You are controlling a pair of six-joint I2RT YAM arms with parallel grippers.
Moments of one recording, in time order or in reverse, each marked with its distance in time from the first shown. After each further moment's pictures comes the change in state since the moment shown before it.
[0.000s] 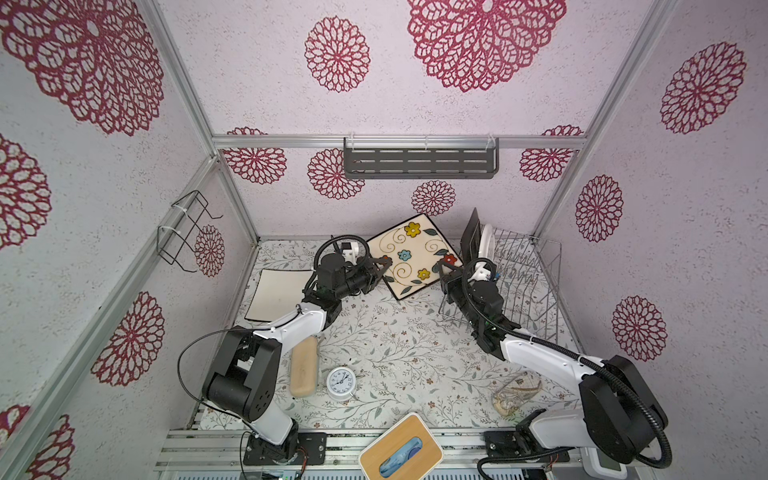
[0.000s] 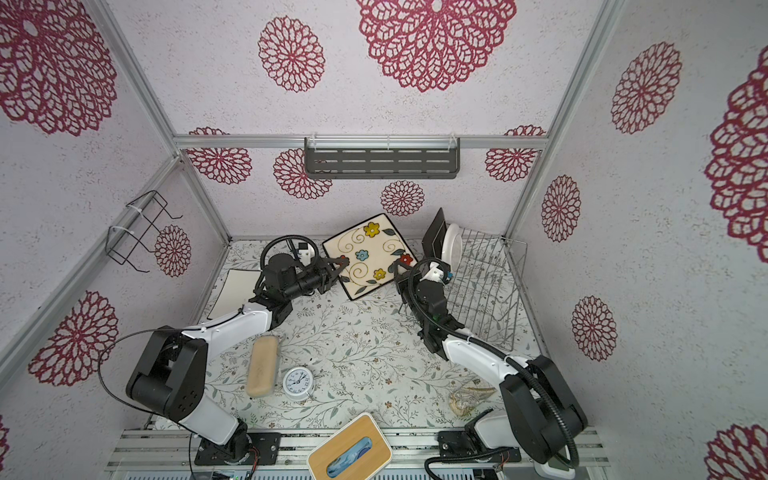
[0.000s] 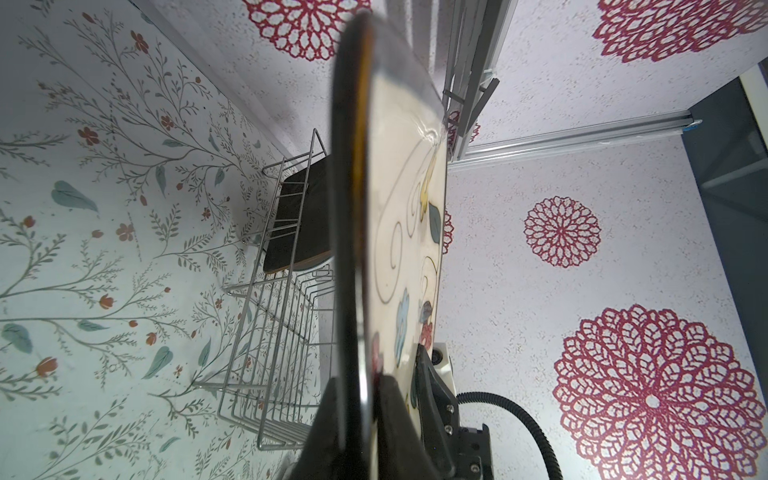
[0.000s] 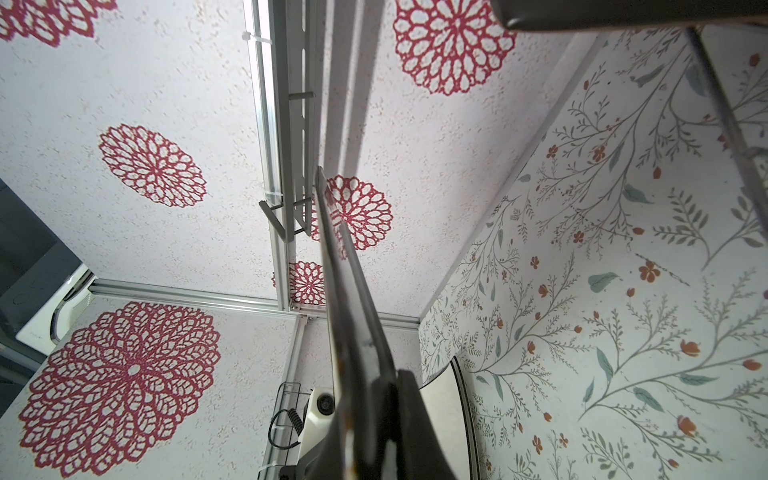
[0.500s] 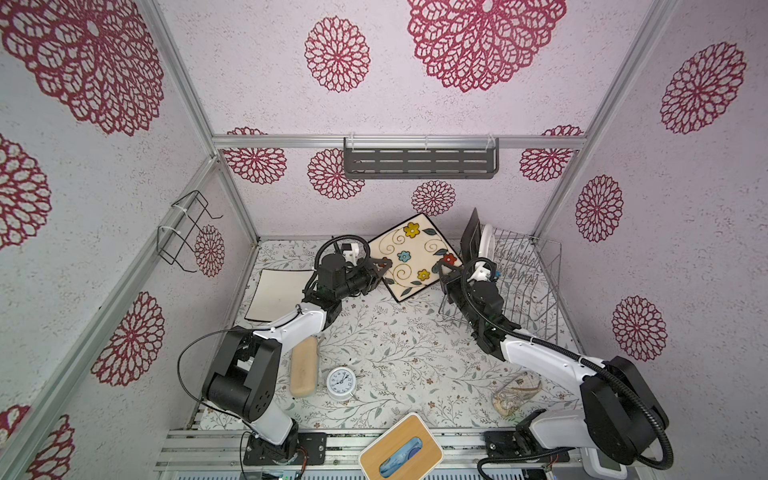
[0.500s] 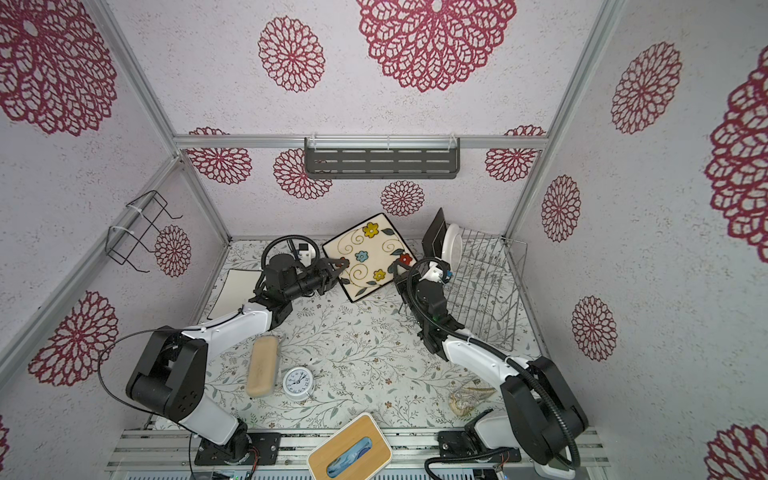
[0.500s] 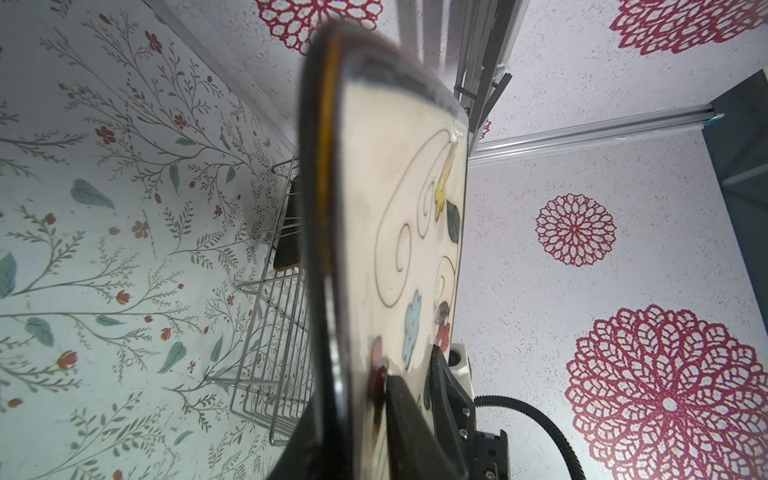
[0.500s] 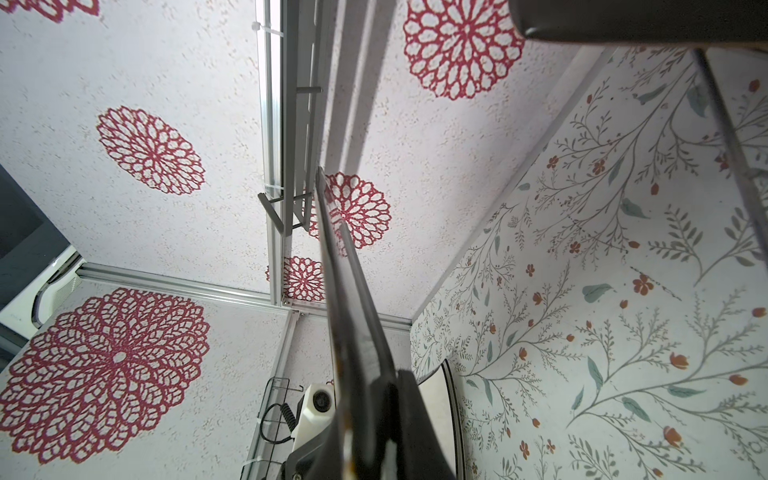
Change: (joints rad) left arm 0.000 0.000 0.000 -0.027 -0.001 0.022; right arm 0.000 -0.002 0.000 0.002 0.004 -0.053
